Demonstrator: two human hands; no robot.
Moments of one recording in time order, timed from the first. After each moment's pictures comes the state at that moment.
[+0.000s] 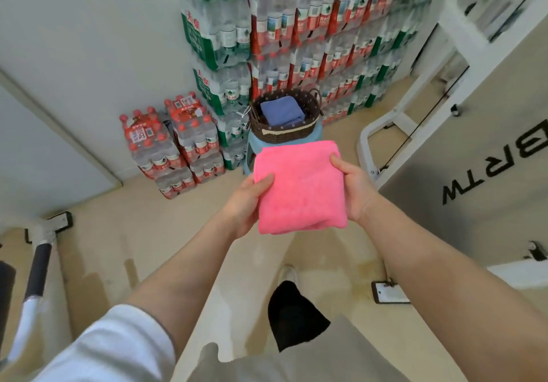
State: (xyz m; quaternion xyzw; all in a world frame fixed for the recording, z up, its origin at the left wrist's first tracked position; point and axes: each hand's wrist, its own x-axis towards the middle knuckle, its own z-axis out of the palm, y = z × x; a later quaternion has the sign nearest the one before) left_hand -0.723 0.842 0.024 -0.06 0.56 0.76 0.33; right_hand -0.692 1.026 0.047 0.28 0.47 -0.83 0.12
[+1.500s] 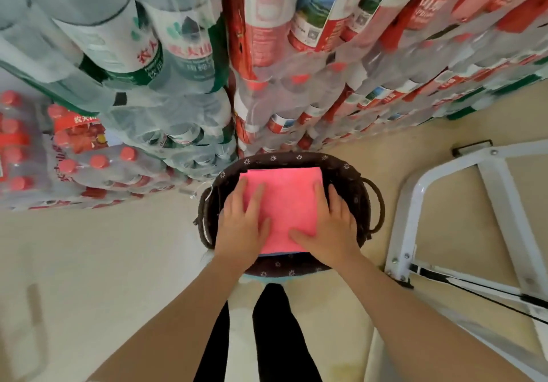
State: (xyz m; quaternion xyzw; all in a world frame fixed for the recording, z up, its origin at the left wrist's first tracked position) left_hand -1.209 1.023 -0.273 0.01 0.95 0.27 0.14; right_hand -1.215 1.195 -0.252 0.10 0.93 -0.17 0.32
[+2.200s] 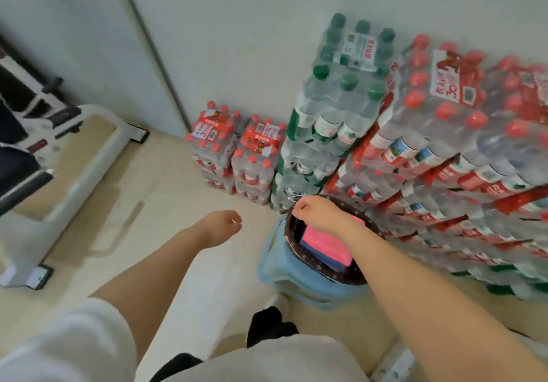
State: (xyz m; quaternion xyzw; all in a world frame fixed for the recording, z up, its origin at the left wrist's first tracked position) left_hand -1.052 0.894 -0.038 -0.30 0.83 0.37 0.28; right_hand -1.196 1.070 -0.003 -0.24 0.85 -0.18 0.43
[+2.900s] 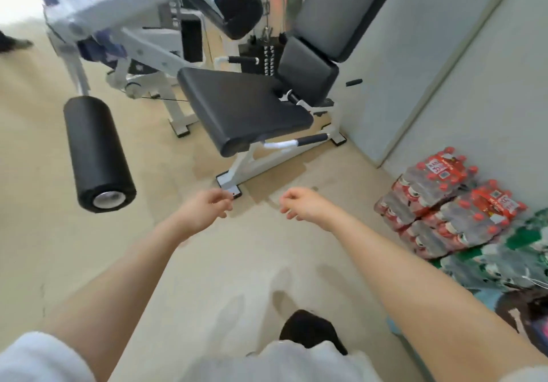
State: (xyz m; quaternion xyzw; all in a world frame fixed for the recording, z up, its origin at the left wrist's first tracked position) left_hand -0.446 0.720 0.048 -0.60 0.64 0.48 -0.08; right_hand -0.666 0.751 0.029 -0.48 0.68 -0.18 0.52
